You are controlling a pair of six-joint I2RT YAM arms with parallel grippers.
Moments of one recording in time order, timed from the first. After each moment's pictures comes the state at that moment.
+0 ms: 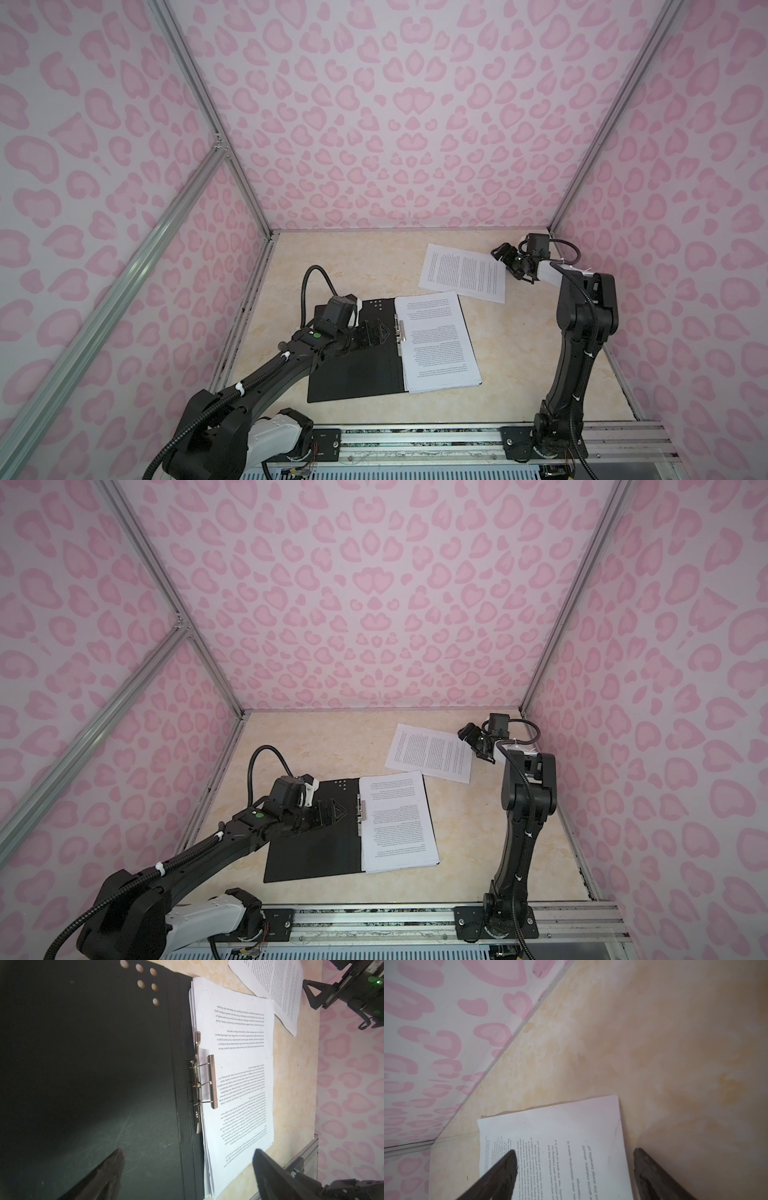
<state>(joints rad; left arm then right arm) -0.47 1.19 0.62 -0.33 0.31 -0.68 -0.13 2.19 1.46 -0.05 -0.39 0.63</state>
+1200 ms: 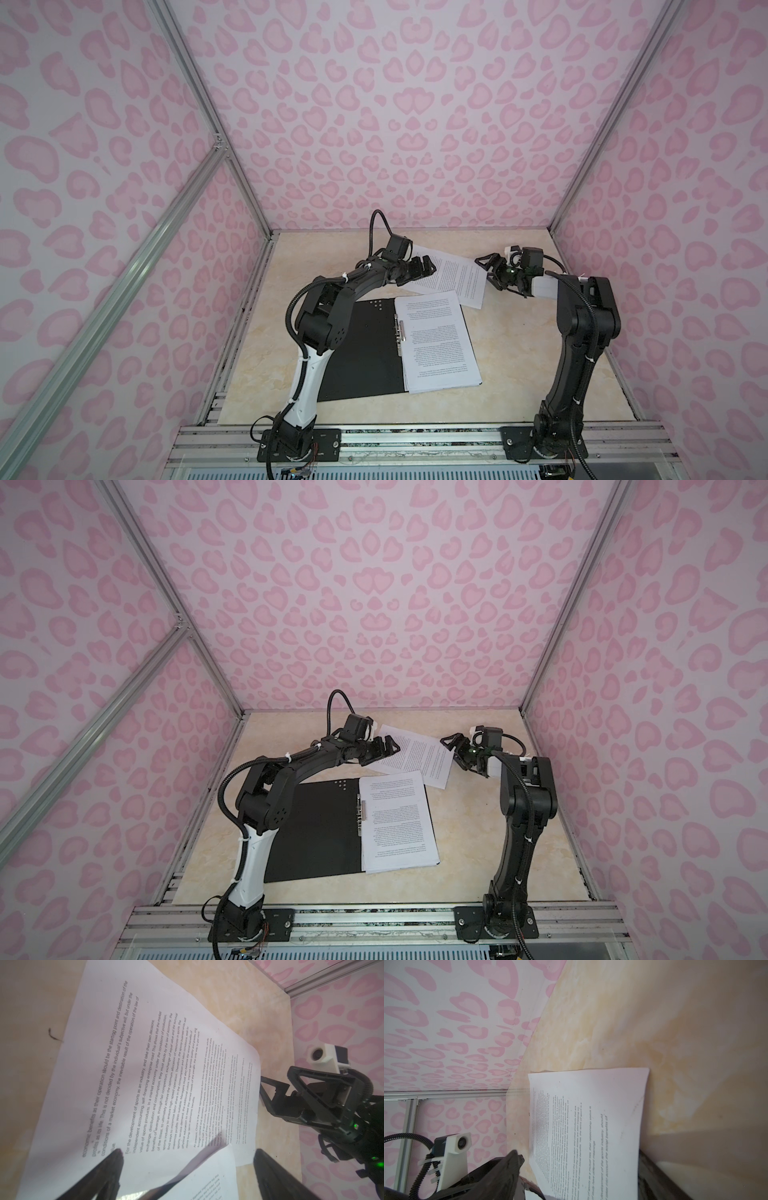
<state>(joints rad) -0.52 2.27 1.72 -0.24 0.37 -0.69 -0.09 2.13 1.20 0.25 -0.71 0.80</state>
